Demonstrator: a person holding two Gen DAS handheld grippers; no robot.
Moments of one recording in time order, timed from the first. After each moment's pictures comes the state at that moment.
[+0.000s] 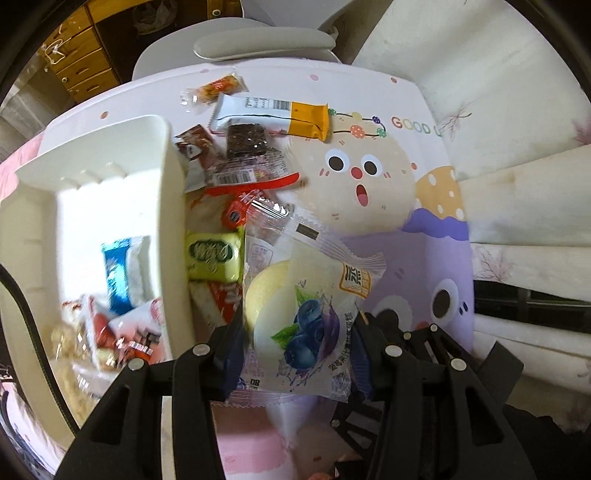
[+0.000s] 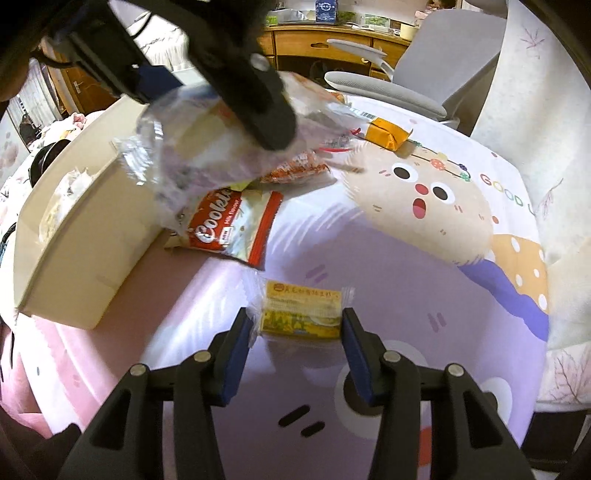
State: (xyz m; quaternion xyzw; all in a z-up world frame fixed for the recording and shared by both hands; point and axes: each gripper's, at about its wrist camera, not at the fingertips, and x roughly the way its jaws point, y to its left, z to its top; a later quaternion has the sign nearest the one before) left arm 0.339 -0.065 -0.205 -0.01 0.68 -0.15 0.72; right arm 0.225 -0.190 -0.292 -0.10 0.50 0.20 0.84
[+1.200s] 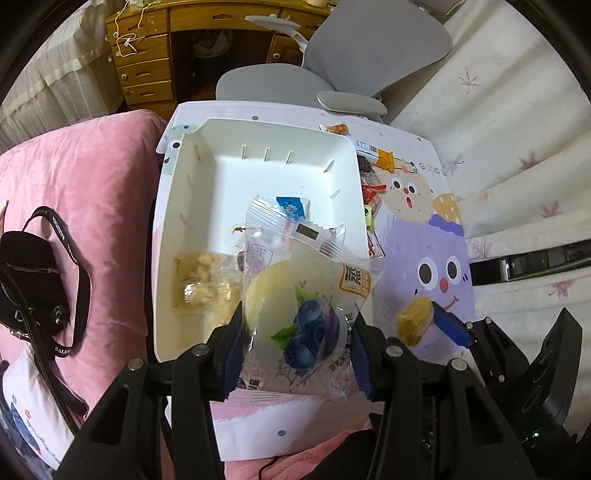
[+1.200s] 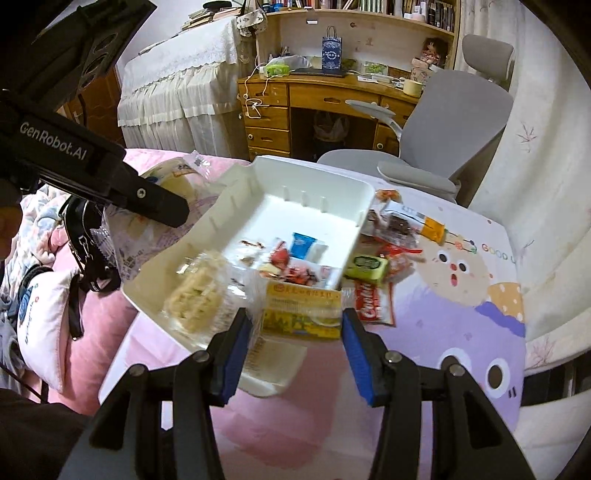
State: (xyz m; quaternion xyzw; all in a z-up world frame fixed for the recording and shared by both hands) left arm 0.240 0.174 -0.104 -0.06 0.62 -0.14 0.77; right arm 0.140 -0.039 -0.146 -0.07 0.44 0.17 0.88
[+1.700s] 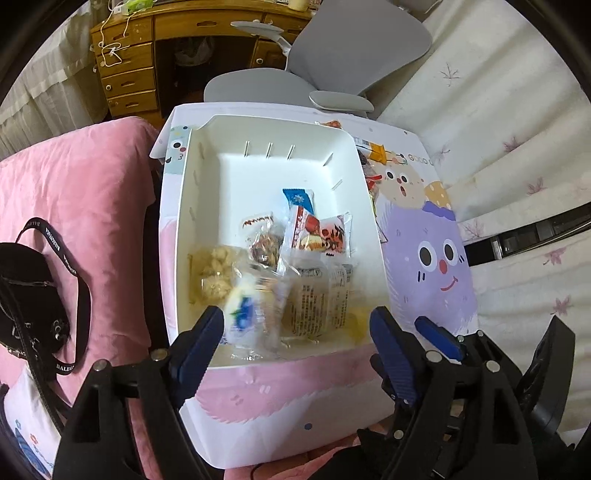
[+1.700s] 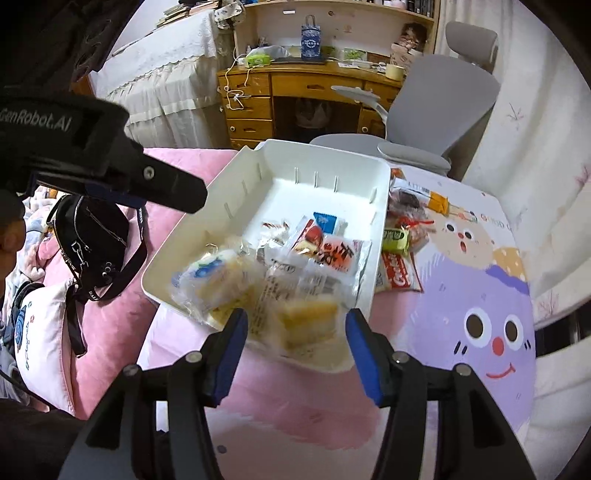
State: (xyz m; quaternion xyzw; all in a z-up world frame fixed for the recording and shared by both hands) left arm 0.220 0.207 -0.111 -0.05 0.60 -0.18 0.78; right arm 0.107 0.009 -0.156 -0.05 0.47 0.11 0.87
